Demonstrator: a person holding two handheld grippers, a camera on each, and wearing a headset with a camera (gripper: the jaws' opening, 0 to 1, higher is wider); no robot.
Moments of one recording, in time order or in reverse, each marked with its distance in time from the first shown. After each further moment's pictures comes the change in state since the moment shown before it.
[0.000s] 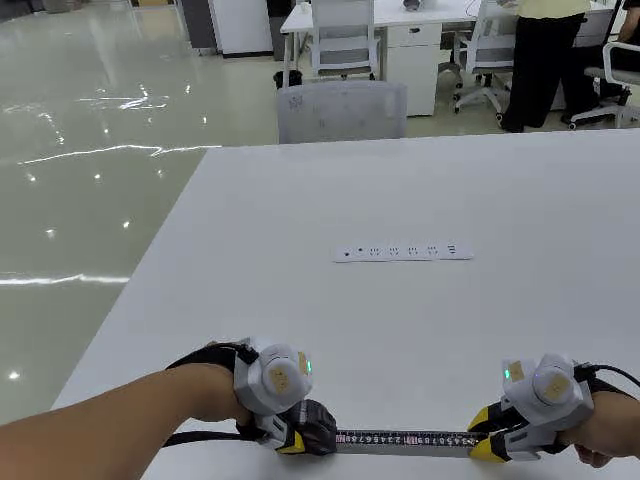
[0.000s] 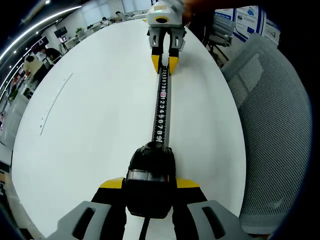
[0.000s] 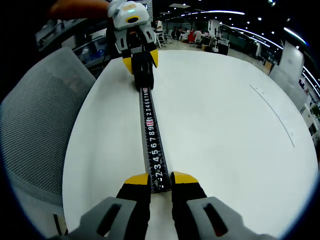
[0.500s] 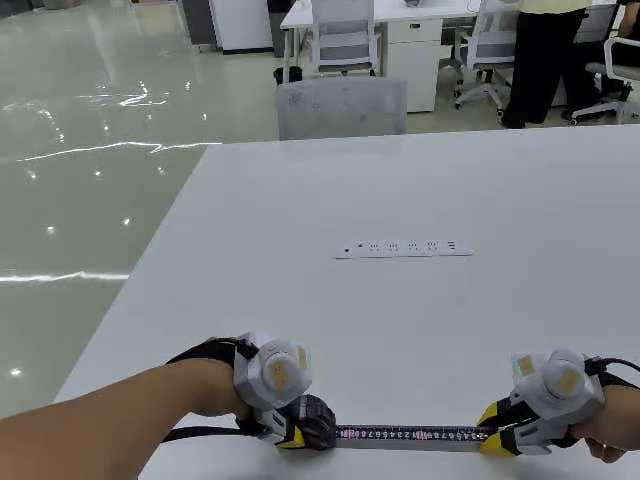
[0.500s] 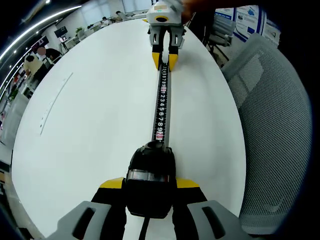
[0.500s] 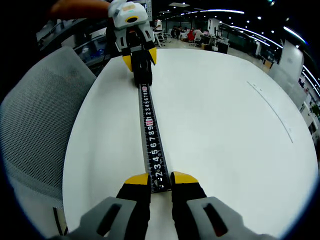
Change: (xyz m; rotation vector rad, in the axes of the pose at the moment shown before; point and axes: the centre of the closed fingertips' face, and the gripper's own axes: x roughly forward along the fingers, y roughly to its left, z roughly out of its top) left arm 0.000 0.000 0.000 -0.003 0.002 0.001; right arm -0.008 -0.003 -0.010 0.006 0.012 0.000
